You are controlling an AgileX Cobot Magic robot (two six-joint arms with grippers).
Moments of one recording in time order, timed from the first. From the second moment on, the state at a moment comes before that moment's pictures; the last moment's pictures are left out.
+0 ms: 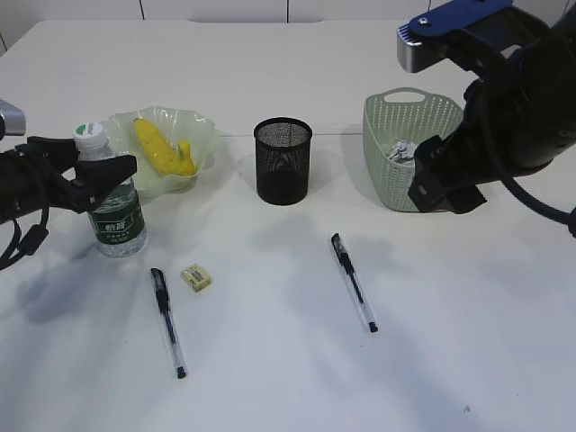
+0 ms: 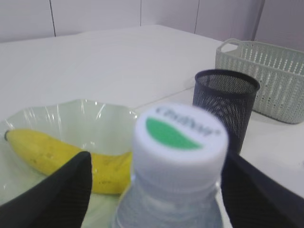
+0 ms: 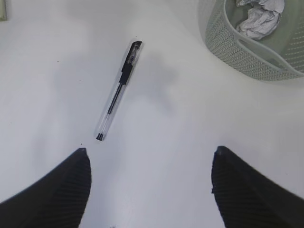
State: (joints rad) left arm 0.09 2.02 -0.80 0.84 -1.16 -0.40; right arm 0.50 1.43 -1.16 -0.20 0.90 0.02
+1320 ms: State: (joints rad) left arm 0.10 1.52 -0.79 0.82 -0.86 -0.68; right arm 0.50 1.43 -1.16 -0.23 0.90 0.02
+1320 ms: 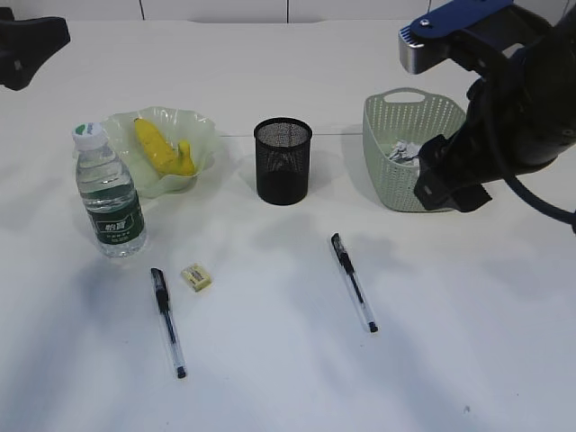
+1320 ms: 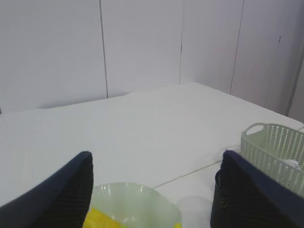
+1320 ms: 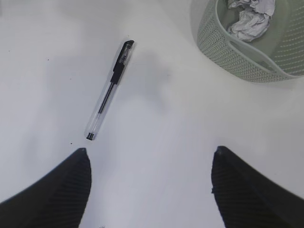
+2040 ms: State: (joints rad) left arm 0.10 1.41 -0.79 0.86 -0.53 -0.90; right arm 0.50 1.43 -1.16 -0.23 0.90 0.02
